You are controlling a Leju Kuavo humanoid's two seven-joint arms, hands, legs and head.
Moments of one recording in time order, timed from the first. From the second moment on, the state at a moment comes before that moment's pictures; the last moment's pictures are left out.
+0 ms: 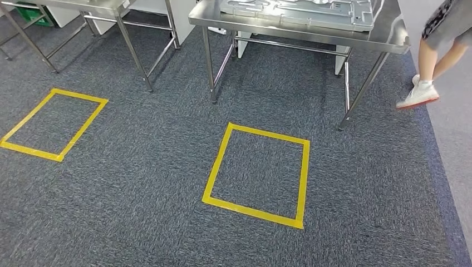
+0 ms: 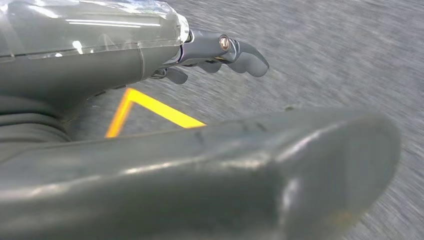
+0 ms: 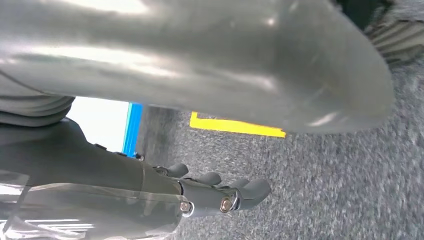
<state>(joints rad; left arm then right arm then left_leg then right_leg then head) -0.11 0.15 -1.38 -0.10 1.51 0.32 -0.33 -0.05 0.05 -0.99 -0.20 0.89 -0.06 0.20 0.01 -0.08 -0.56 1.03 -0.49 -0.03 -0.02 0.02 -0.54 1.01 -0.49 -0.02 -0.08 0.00</state>
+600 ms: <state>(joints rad) -0.09 0.19 -1.31 -0.10 1.51 0.37 -0.27 -0.06 0.01 -1.08 -0.20 0.87 -0.13 0.14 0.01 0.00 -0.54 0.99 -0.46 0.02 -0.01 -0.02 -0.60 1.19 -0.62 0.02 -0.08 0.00</state>
